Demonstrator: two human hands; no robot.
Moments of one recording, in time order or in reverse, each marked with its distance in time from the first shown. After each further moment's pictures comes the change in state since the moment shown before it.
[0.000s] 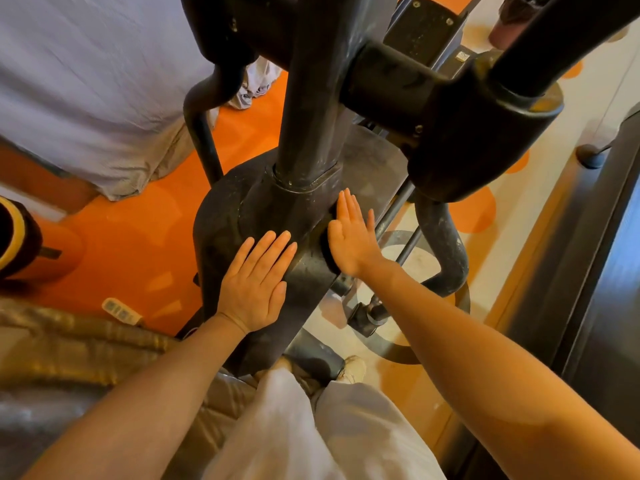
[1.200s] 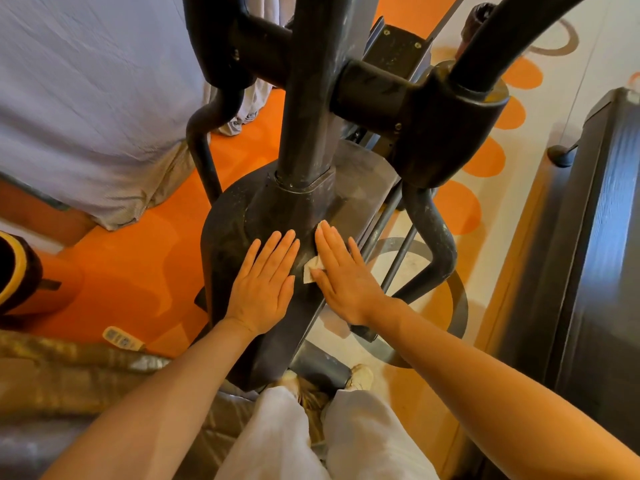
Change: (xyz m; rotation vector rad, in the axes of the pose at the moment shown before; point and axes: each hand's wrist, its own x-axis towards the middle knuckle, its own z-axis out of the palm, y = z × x) left_hand -0.001 0.006 -0.020 -0.033 -0.210 -0.055; right_hand -0.078 -0.004 0.023 -0.190 0.038 -0.306
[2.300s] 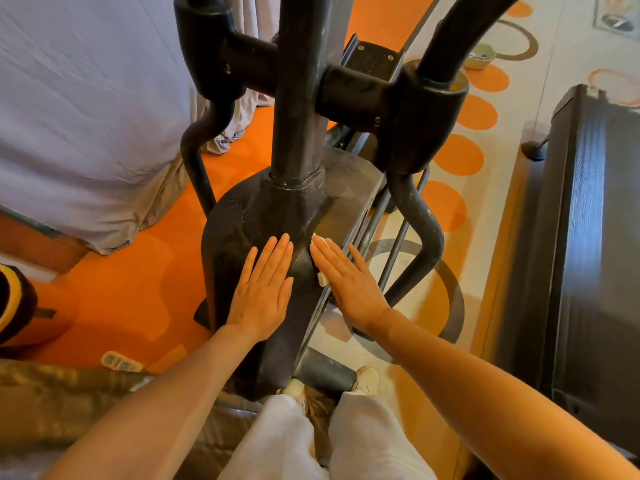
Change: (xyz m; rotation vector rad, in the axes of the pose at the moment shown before) left_hand -0.016 0.001 0.001 -0.045 -0.017 -0.006; right_hand -0.028 0.001 0.023 -0.136 0.133 -0.012
